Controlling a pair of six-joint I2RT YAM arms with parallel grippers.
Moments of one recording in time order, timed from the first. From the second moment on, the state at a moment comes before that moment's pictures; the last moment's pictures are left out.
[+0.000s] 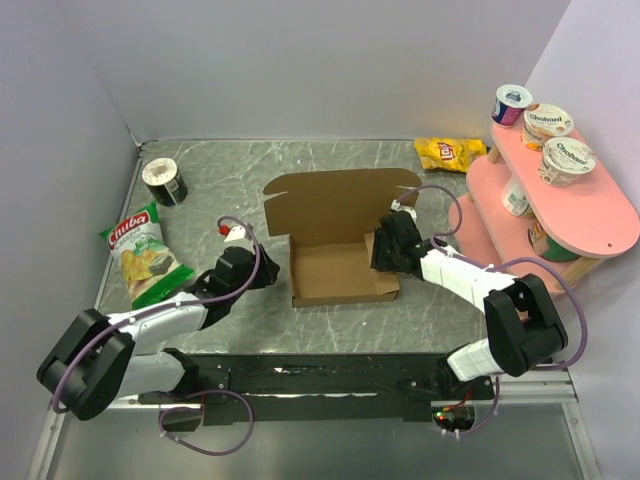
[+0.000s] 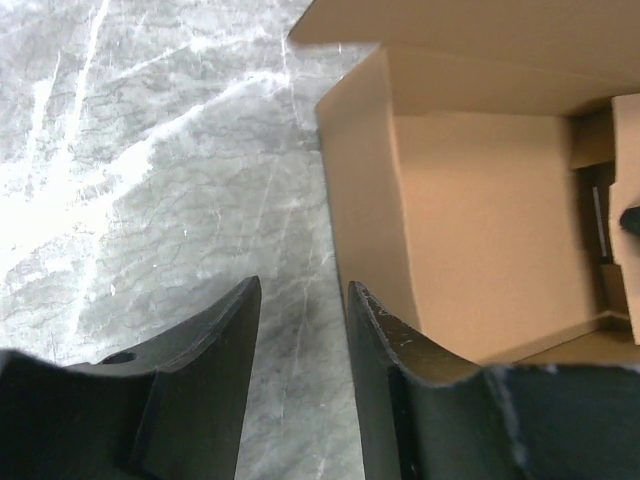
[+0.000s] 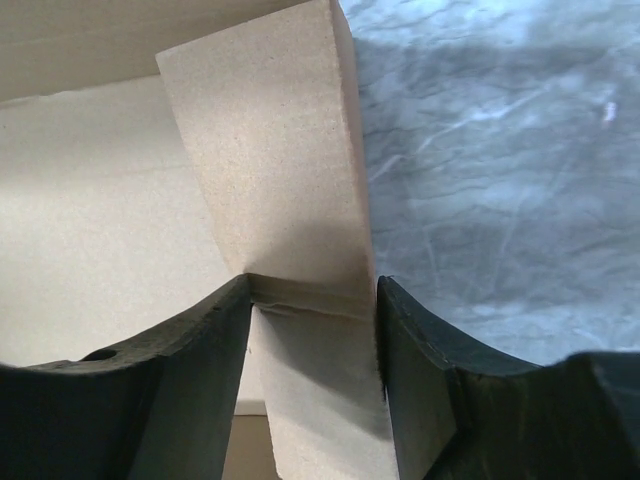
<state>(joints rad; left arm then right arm) -0.62 1.20 0.41 0.27 -0.18 -0.67 0.44 1.42 0.78 -0.31 0.18 0.50</state>
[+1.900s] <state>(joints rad) -0.77 1.47 0.59 0.29 -0.35 -0.45 0.40 1.51 0.79 -0.14 0.15 0.61</state>
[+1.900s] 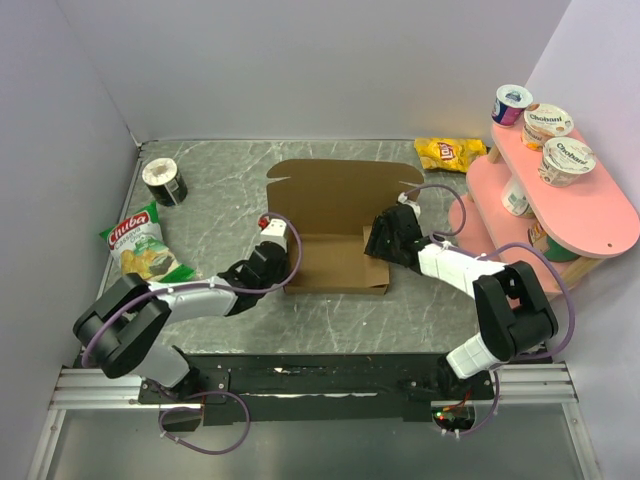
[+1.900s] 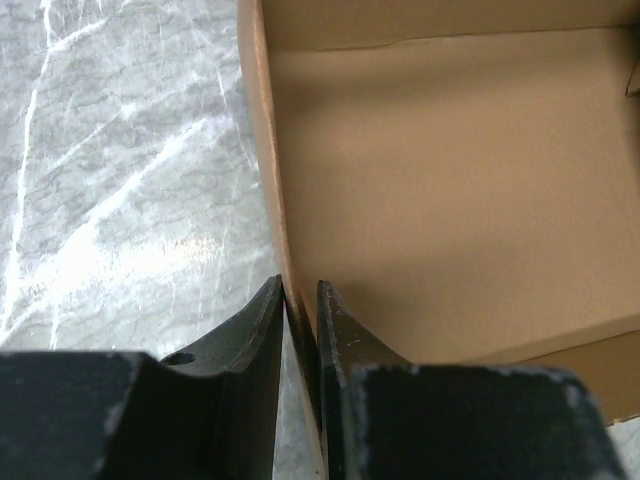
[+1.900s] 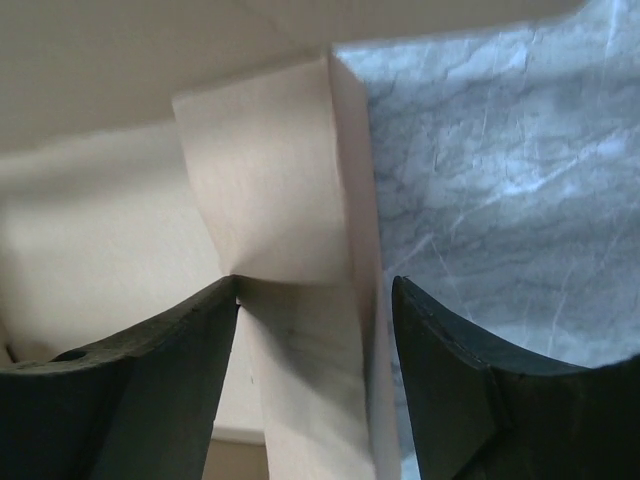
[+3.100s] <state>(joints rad) -0.78 1.39 0.53 0.29 -0.35 -0.44 0.47 1.65 0.99 -0.23 0.41 0.65</state>
